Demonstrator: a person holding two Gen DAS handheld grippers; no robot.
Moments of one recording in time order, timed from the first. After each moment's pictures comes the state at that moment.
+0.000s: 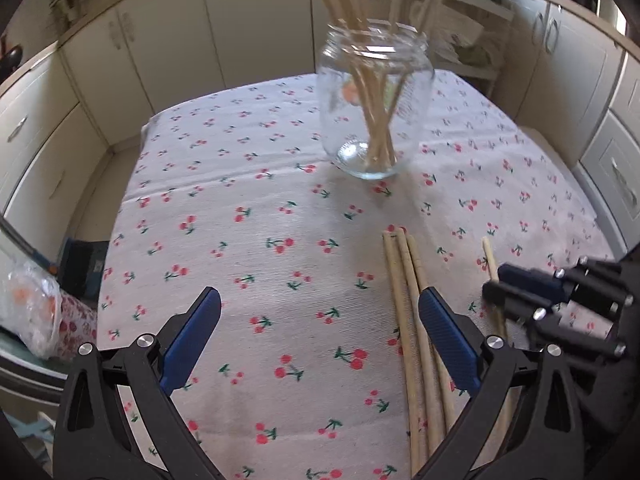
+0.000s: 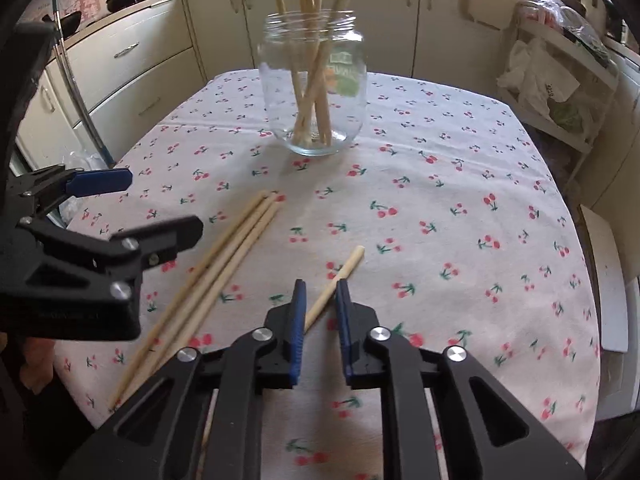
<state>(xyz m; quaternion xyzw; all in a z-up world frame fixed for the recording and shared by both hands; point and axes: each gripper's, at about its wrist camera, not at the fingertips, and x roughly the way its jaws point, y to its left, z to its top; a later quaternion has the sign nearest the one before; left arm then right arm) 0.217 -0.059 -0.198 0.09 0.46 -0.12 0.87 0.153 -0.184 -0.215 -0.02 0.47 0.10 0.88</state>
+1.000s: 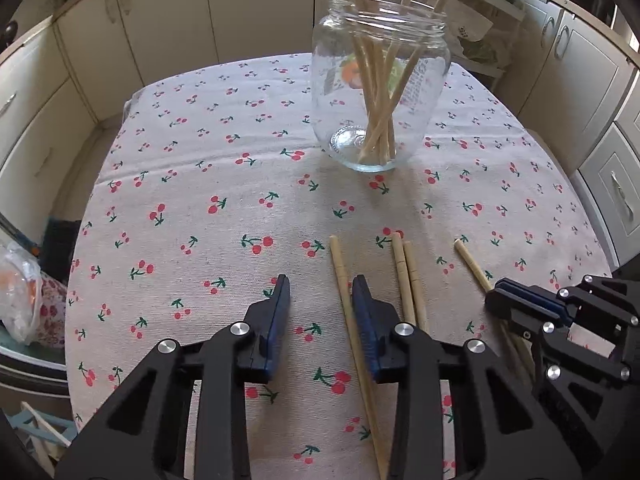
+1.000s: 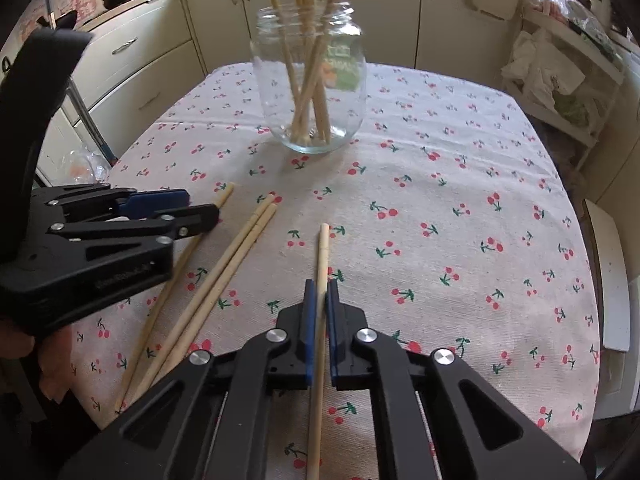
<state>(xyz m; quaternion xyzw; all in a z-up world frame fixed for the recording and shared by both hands) 0.238 -0.064 -0.213 0.05 0.50 -0.12 0.86 0.160 -0.184 -0.215 -0.02 0.49 0.10 0.87</state>
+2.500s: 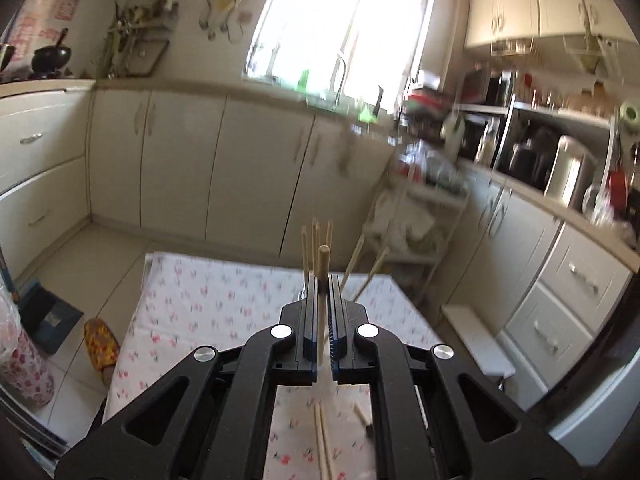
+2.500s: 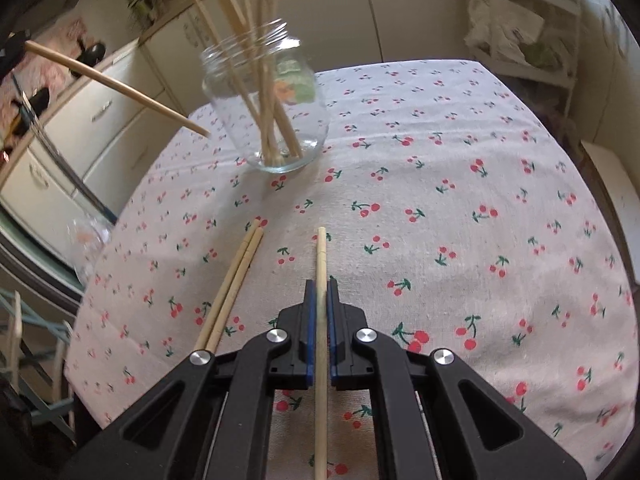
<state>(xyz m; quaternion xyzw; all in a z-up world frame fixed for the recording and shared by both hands) 0.170 -0.012 -0.045 -0.10 0.20 -0.17 0.96 0.153 -0.204 -0.221 0.11 0.47 0.07 0.87</state>
